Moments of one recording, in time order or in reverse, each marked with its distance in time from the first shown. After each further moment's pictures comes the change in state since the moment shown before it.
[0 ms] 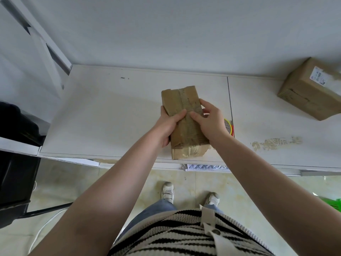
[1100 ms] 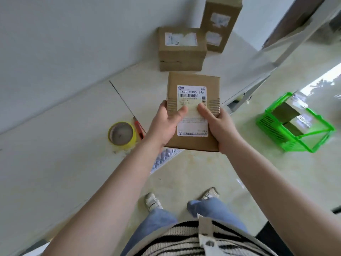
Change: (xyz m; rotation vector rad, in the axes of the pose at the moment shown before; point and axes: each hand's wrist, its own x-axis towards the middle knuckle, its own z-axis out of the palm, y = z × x) left_hand -0.056 -0.084 0.257 0.690 -0.523 0.271; right_hand -0.117 0.142 -0.234 0.700 0.544 0.173
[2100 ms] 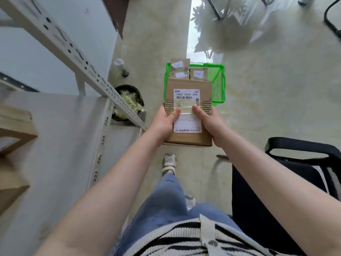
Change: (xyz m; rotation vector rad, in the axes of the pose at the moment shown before) left_hand 0.201 0.011 0.551 0.455 -0.718 -0.130; right_hand 0.138 0.028 -0.497 0.299 0.678 0.154
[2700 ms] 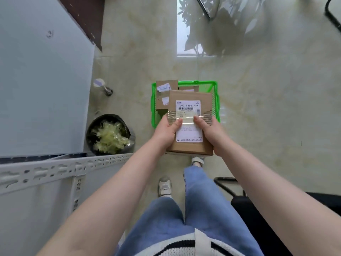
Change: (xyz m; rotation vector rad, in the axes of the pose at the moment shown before) left_hand 0.229 0.083 0.063 -0.010 -0.102 -0.142; right_hand 0.222 -0.063 -0.054 0.027 0.116 0.161
